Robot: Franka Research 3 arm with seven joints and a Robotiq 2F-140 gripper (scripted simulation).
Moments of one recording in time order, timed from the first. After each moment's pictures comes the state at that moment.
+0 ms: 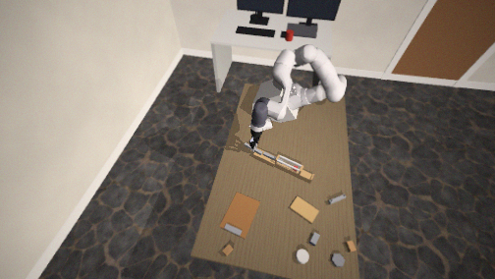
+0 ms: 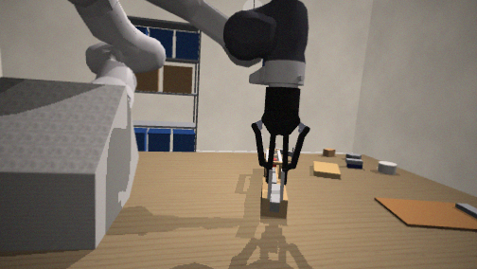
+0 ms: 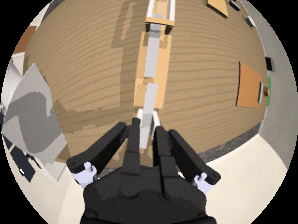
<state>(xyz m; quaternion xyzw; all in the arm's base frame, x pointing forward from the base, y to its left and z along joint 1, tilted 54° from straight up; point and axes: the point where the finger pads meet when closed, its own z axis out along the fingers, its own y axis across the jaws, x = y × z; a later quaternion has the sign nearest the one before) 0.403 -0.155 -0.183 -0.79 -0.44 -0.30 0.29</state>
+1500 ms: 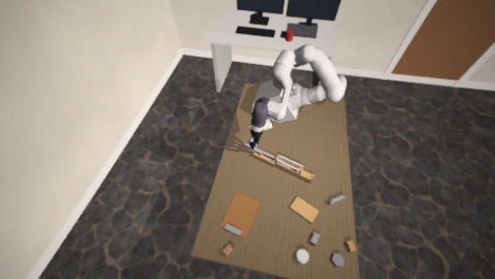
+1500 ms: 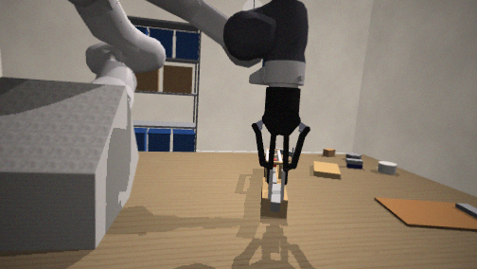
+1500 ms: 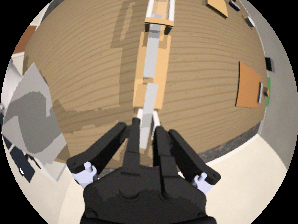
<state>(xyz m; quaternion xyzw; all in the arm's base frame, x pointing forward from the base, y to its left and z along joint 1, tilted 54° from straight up) 0.405 -0.155 -0.182 -0.79 -0.44 -0.30 0.29</state>
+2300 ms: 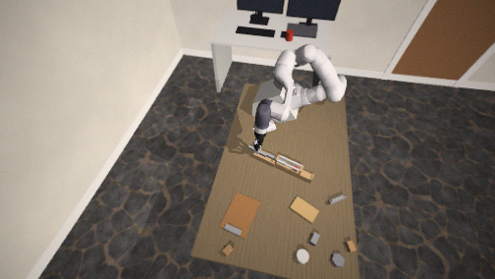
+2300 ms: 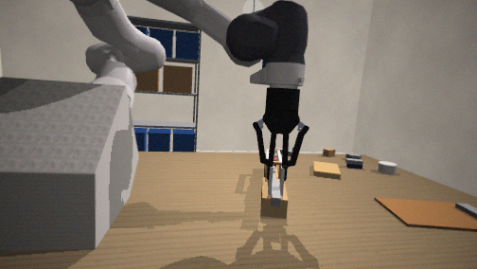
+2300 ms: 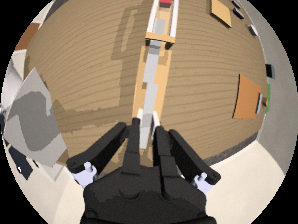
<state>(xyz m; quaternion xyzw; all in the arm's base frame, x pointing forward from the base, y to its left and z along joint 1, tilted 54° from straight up) 0.417 -0.138 -0.157 -0.78 -0.45 -0.32 0.30</state>
